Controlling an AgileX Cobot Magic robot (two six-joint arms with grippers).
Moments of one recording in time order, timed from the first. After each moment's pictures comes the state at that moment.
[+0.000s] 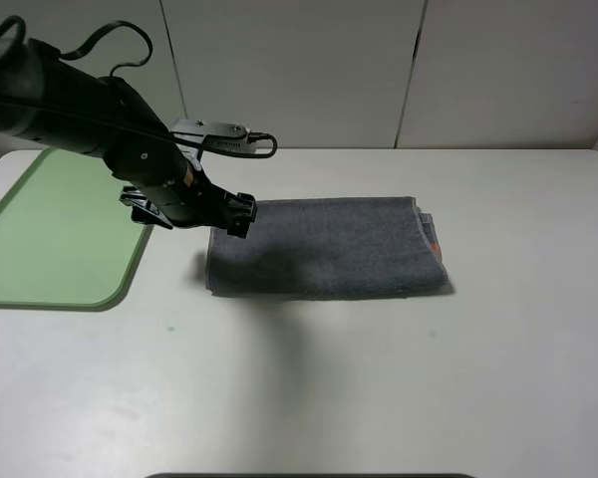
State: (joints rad) left arm -0.55 1.92 -1.07 0.47 0.26 -0.73; right arm -0.09 -0.01 -0.49 0.02 1.02 0.07
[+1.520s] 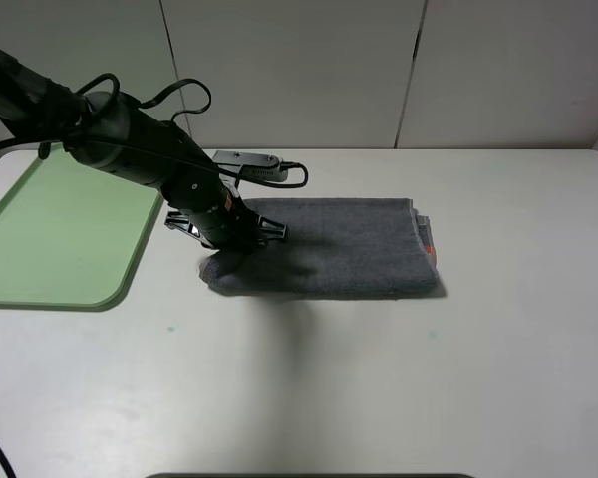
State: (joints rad) left arm -0.57 2.12 -1.17 0.38 0.19 -0.67; right arm -0.09 -0.01 -0.49 0.02 1.02 0.07
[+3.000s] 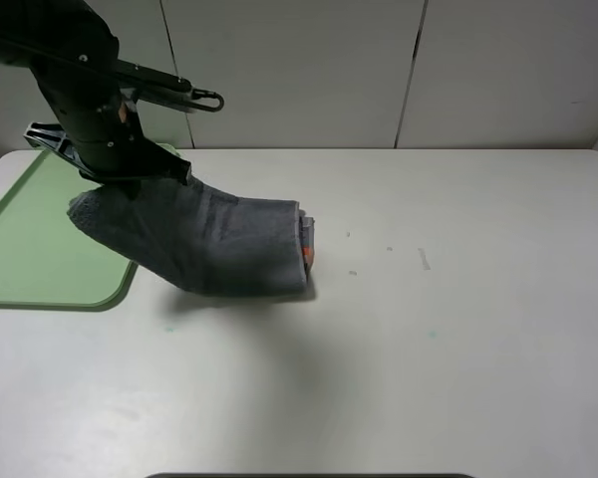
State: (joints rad) left arm -0.47 1.74 -1.17 0.51 0.73 -0.60; right arm -0.09 -0.01 -0.49 0.02 1.02 0.07
